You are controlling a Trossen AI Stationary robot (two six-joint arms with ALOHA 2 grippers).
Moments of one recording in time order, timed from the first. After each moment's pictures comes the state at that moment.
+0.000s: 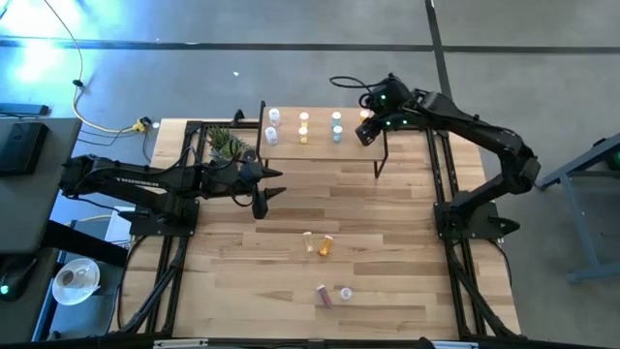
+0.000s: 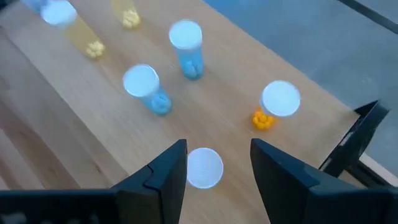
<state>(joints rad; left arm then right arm) 0.13 1.04 0.66 0.02 -0.25 -0.13 -0.59 1.46 1.44 -0.88 0.05 0.20</state>
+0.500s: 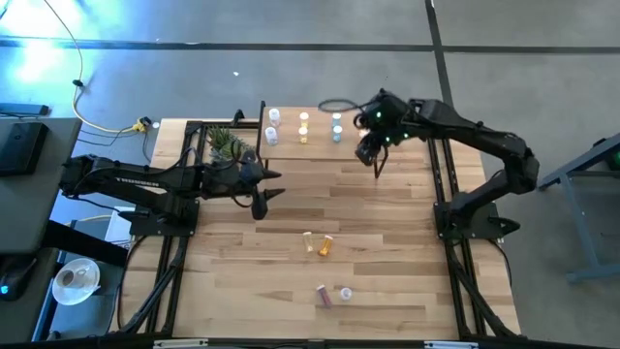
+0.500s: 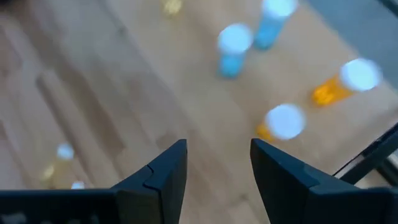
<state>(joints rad) 0.13 1.04 0.66 -0.02 -0.25 -0.13 -0.41 1.45 1.54 -1.06 0.06 0.20</state>
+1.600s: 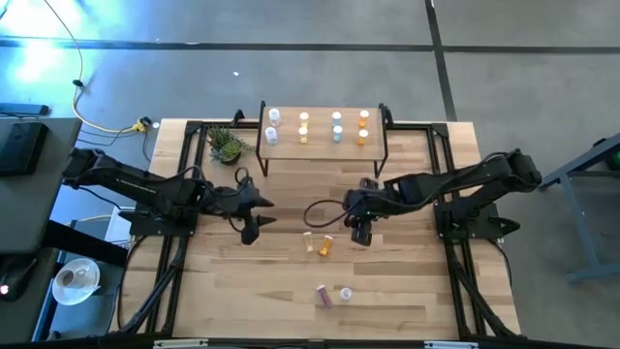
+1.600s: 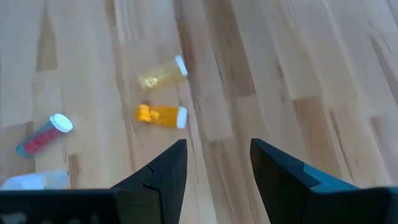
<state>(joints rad) -0.08 1.04 0.63 -0.21 -0.25 -0.37 0.17 1.45 1.18 -0.73 0.15 0.32</state>
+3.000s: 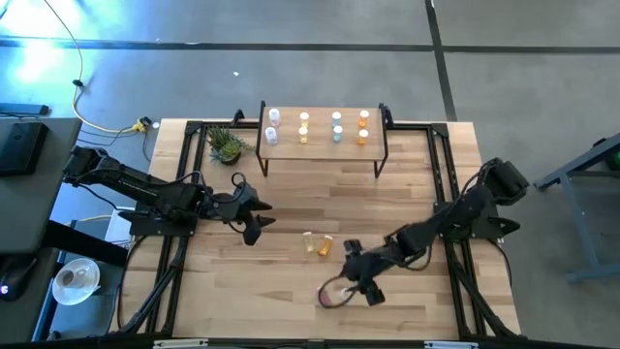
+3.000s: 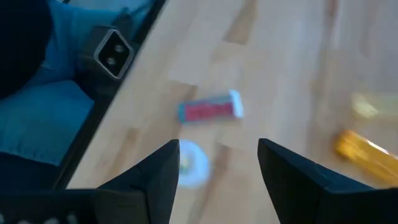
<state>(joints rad) -0.13 1.04 0.55 -0.13 -0.33 -0.58 0.51 1.61 0.95 -0.11 0.00 0.20</state>
